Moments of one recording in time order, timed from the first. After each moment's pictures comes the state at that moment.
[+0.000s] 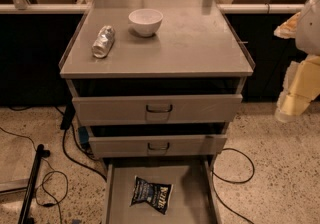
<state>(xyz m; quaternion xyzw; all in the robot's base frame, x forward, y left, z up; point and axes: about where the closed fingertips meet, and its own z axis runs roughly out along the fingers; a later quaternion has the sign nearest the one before) 0.438 -0.217 0.976 -0.60 0.78 -0.03 0.16</state>
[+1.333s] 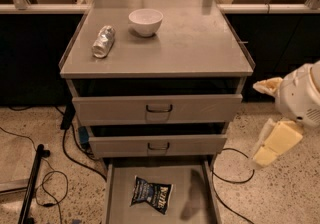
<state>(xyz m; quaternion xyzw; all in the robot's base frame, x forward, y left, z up) 0.412 -0.194 0.873 -0.57 0.78 0.09 0.22</state>
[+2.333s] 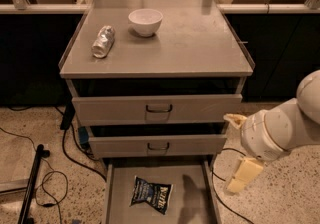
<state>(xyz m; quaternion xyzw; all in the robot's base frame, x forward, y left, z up) 0.411 -0.166 0.758 -0.63 0.74 0.11 0.23</state>
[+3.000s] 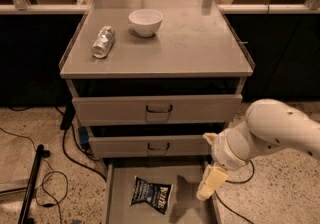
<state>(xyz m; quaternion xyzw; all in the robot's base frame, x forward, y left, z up) 0.436 -0.130 0.649 -0.60 0.76 0.15 0.19</state>
